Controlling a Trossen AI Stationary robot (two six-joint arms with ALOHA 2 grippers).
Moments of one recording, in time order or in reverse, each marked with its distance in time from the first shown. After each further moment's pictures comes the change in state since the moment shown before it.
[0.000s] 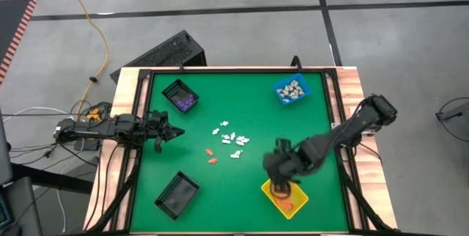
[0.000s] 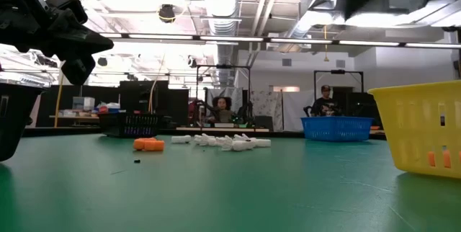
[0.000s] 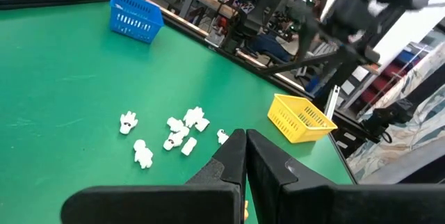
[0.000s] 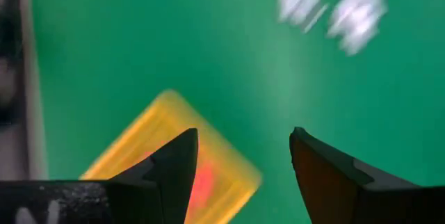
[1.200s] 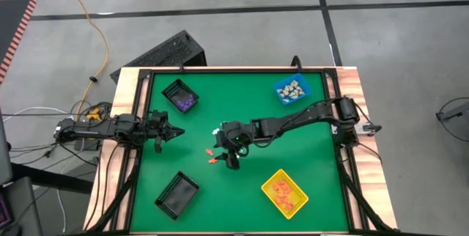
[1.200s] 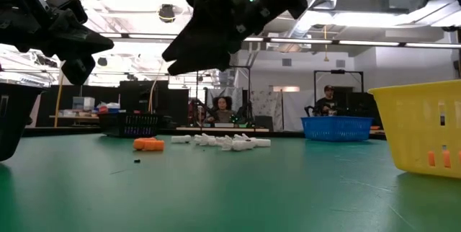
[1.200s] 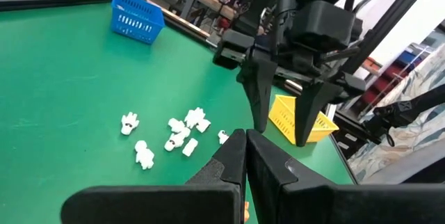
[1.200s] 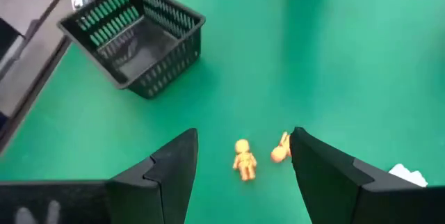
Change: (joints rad) left arm 0.000 0.000 0.000 0.000 -0.005 0.000; right arm -0.421 0.348 -0.001 0.933 -0.366 -0.480
